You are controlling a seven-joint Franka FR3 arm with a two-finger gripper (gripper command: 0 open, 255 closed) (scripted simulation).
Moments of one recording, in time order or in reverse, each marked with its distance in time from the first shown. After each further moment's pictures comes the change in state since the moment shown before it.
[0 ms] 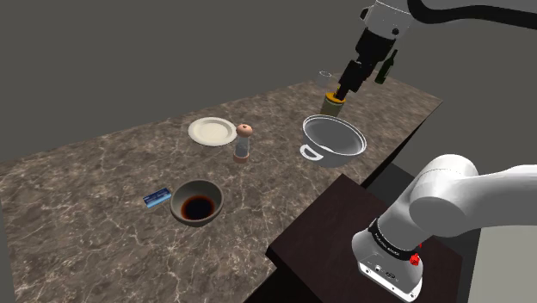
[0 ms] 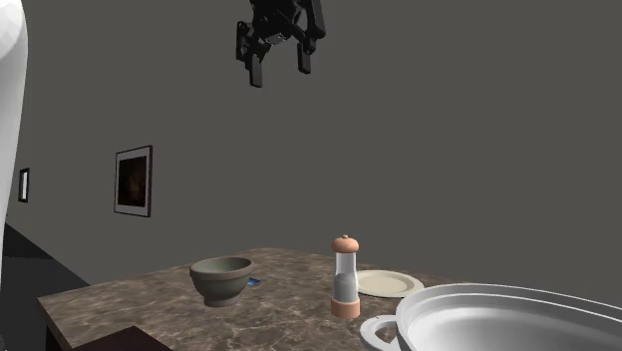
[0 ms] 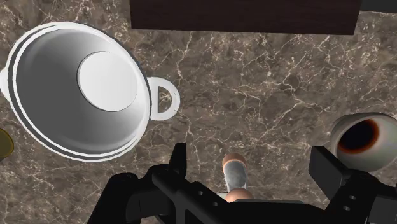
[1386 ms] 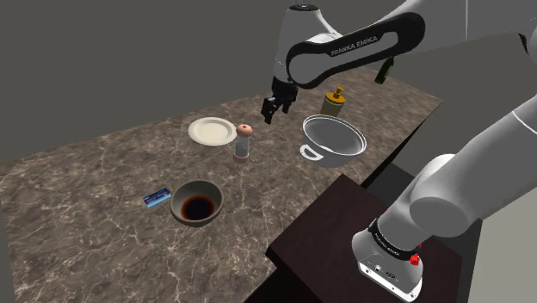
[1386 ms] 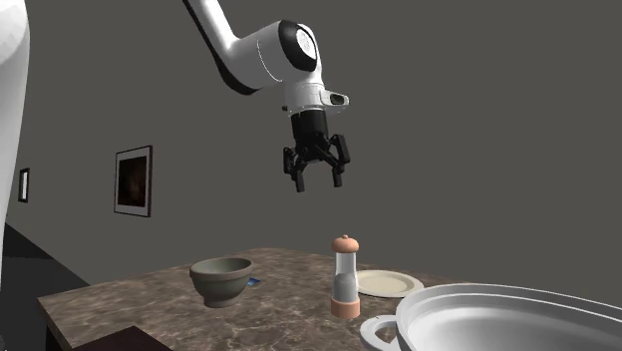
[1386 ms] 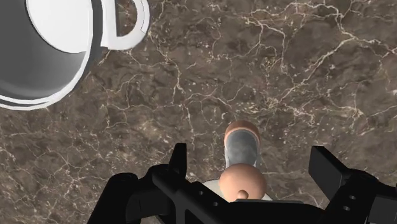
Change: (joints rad) arm 0.013 0.671 0.137 0.108 -0.095 0.548 0.209
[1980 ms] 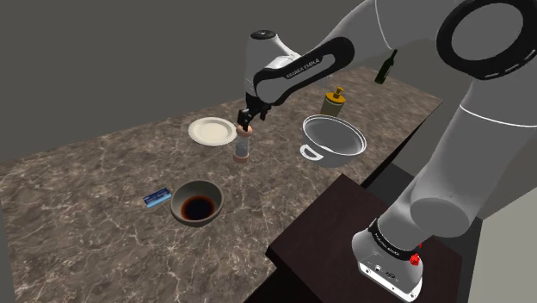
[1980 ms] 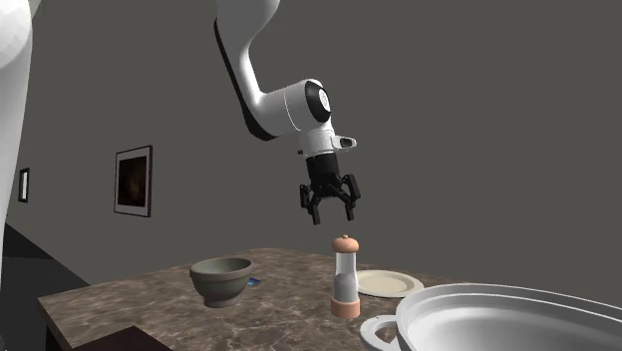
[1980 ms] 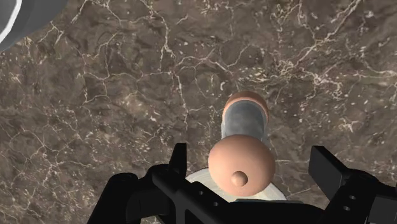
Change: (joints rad) arm 0.016 0.360 0.013 0.229 -0.132 0.109 0.132
